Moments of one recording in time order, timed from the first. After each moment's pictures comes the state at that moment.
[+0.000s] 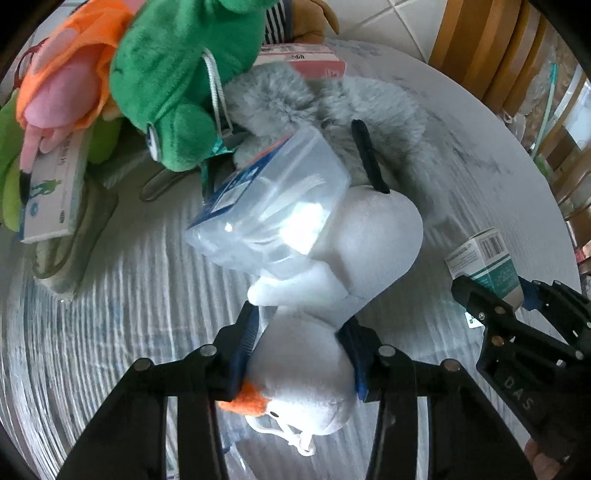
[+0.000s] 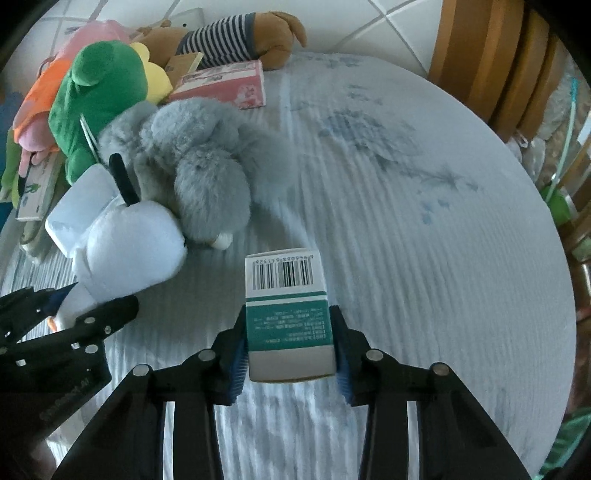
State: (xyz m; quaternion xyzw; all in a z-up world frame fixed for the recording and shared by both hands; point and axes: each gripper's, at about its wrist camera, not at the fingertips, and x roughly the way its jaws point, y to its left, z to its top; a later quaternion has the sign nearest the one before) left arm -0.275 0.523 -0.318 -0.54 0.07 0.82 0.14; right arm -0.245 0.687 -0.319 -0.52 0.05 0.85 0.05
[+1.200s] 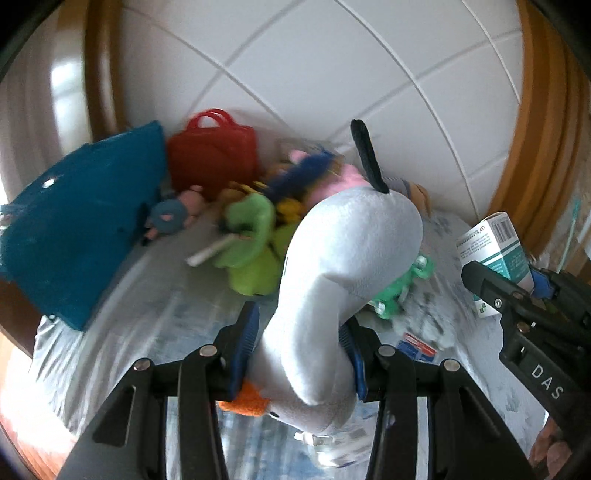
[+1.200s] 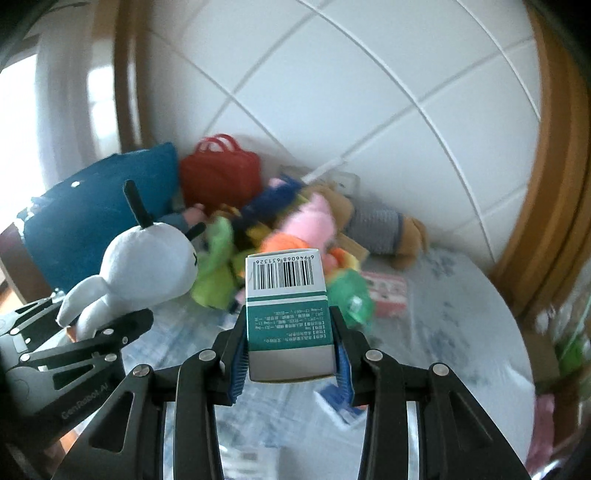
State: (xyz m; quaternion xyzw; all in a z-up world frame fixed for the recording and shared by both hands) left arm -0.203 0.343 -0.094 -0.35 -0.02 0.93 0.00; right arm -0.206 0.495 -0.067 -0.31 -0.04 0.94 -0.11
